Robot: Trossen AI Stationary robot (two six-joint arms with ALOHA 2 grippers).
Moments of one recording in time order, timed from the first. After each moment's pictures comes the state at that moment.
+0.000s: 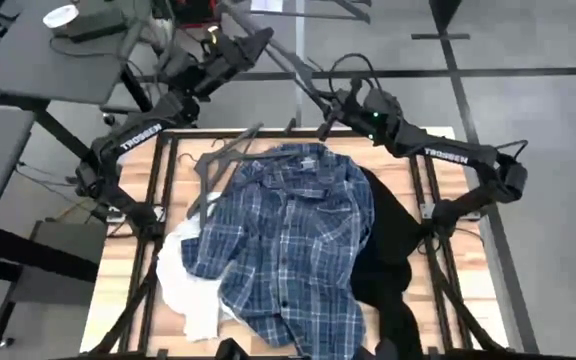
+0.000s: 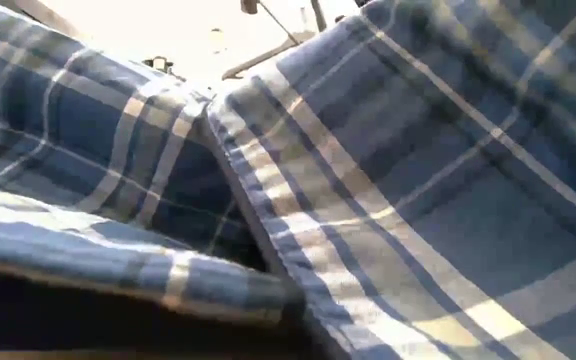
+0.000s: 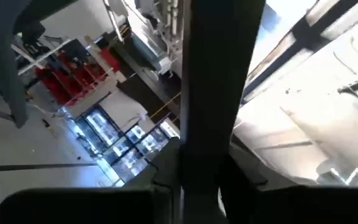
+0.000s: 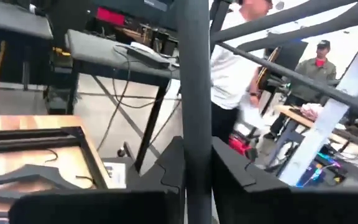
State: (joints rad) left arm 0.64 1.54 1.60 0.49 0.25 -0.96; right arm -0.53 1.43 1.15 0.28 0.12 -0.27
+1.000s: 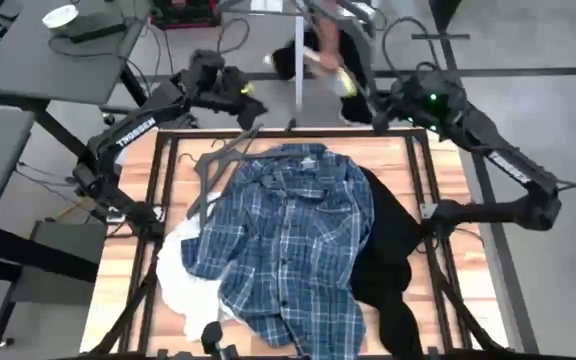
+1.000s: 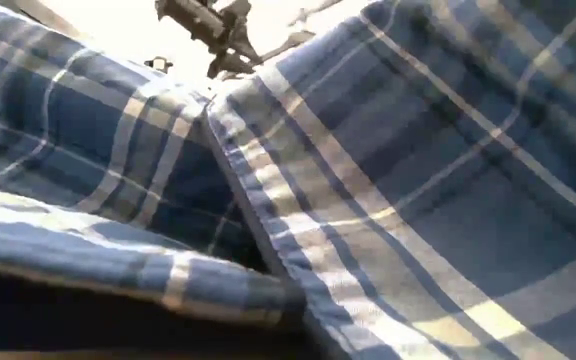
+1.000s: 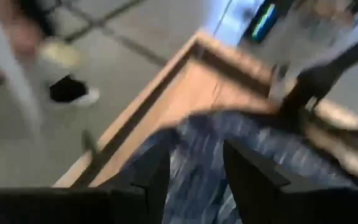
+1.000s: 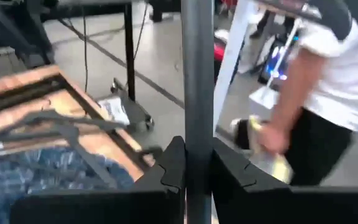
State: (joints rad) left arm 0.75 1.54 1.60 -0.73 0.38 0.00; right arm -0.69 1.04 1.27 -0.58 0.13 -0.08
